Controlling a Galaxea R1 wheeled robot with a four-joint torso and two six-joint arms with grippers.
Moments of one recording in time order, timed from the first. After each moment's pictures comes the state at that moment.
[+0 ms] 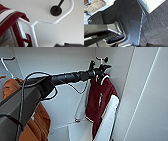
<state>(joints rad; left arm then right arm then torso) -0.29 2.99 -1.91 -0.22 -0.03 -0.97 -1.57 3.06 -2.78 0.09 0.08 -0.03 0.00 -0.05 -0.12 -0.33</state>
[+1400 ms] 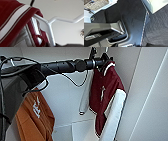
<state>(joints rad) -0.42 2.87 -1.70 -0.20 0.05 -1.01 -1.58 3.07 -2.76 0.09 0.09 -0.03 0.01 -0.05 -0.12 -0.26</state>
